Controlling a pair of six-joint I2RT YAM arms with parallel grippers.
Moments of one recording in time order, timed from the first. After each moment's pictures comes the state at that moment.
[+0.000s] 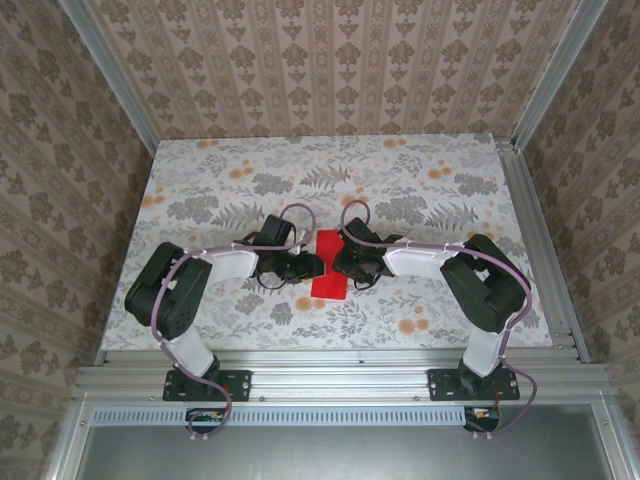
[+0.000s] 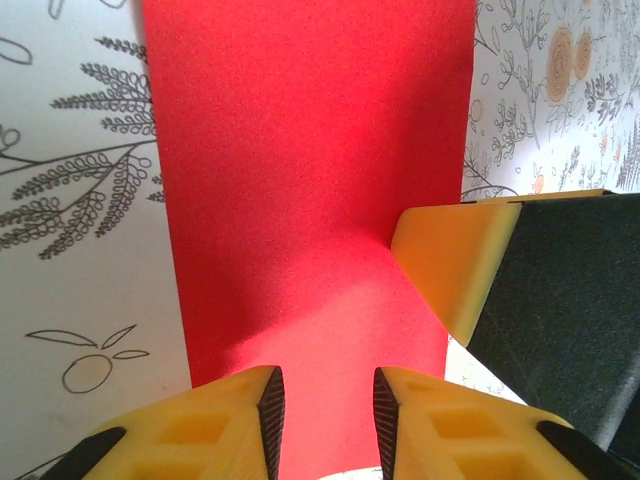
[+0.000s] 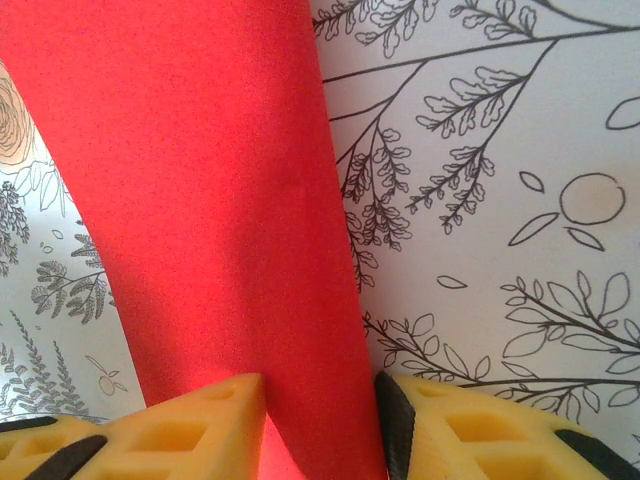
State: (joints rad) left arm -0.58 1.70 0.79 -0.09 0.61 -0.64; right arm 0.69 1.82 1.01 -0.25 -0.04 1.08
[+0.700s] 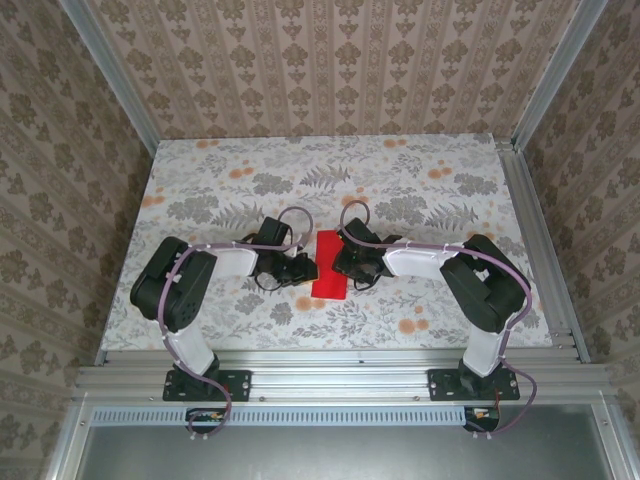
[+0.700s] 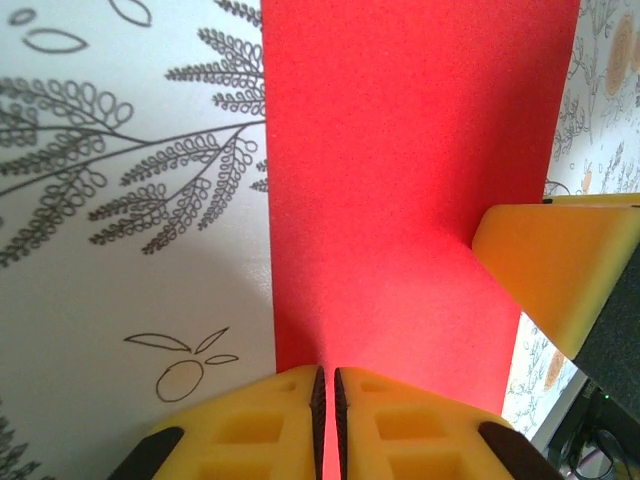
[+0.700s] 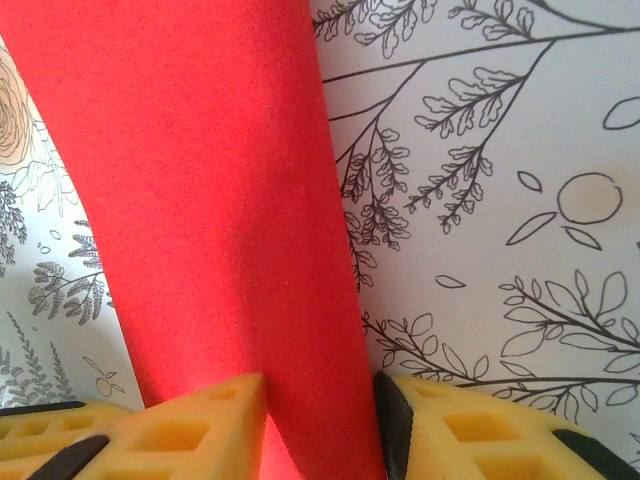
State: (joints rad) left arm -0.54 1.75 0.79 -0.10 0.63 -0.60; right arm 0.69 1.82 1.01 -0.25 -0.04 1.08
